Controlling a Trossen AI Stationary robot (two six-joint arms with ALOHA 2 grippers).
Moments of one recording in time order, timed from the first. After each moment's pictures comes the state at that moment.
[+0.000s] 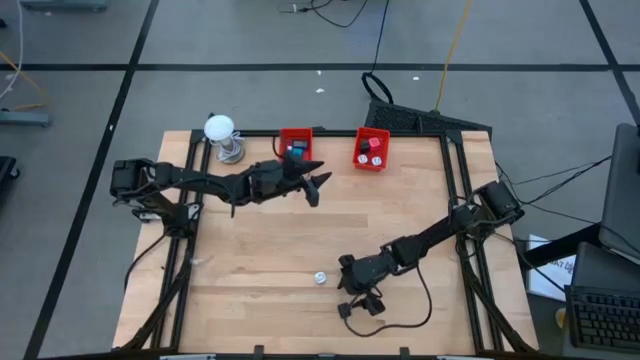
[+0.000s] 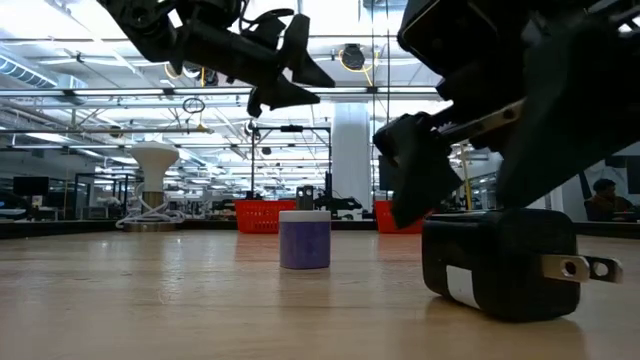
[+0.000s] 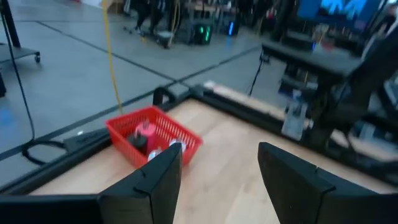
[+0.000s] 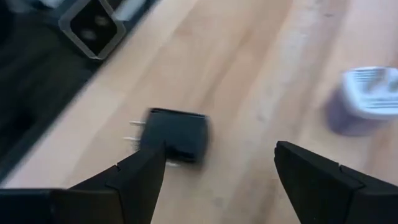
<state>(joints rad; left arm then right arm) 0.14 1.54 0.82 0.58 -0.29 -0.25 0.41 1.84 0.89 0.25 -0.21 0.06</state>
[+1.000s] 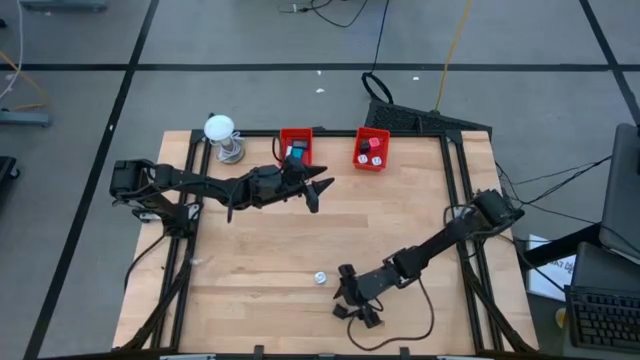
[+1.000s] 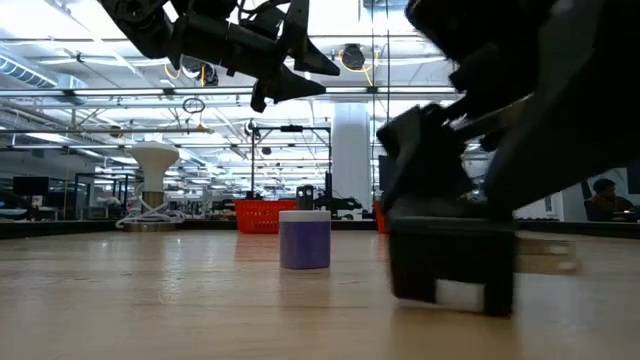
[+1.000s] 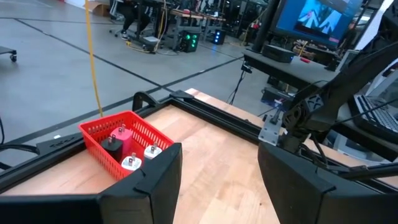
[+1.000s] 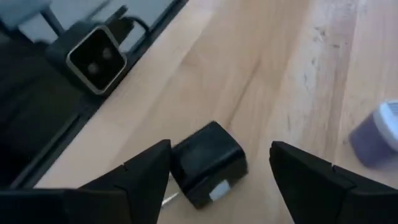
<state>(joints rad) 0.09 1.54 0.82 0.63 -0.29 -0.29 0.50 1.91 0.89 0.42 -0.05 0.14</state>
